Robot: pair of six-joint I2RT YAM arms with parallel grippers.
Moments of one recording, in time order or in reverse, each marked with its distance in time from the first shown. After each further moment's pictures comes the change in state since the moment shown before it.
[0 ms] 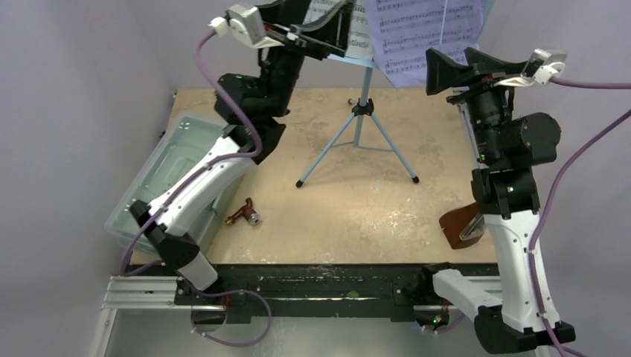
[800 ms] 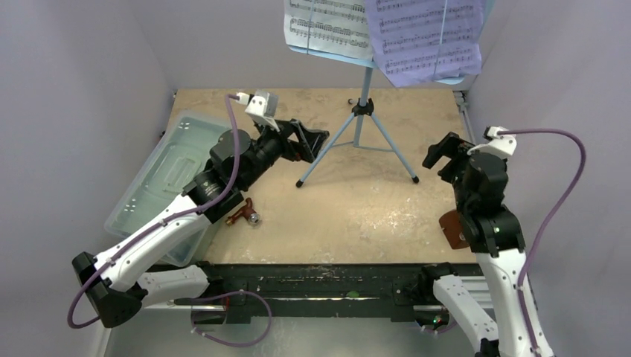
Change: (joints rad) left arm 0.006 -0.543 -0.745 -0.645 -0.006 -0.232; right arm 0.000 -0.336 -0.412 -0.612 0.394 0.070
